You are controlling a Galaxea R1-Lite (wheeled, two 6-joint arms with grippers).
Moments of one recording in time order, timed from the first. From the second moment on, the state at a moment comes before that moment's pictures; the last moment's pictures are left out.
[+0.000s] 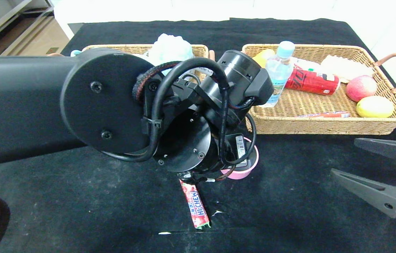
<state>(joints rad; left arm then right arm) -0.93 1.95 -1.83 0.70 0.45 -0.78 0.39 1.11 -0.60 -0.38 0.30 -0.12</state>
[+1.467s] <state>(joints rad) -0.90 2.06 -1.90 0.69 0.46 -0.86 0.39 1.10 -0.60 -0.38 0.30 -0.12</state>
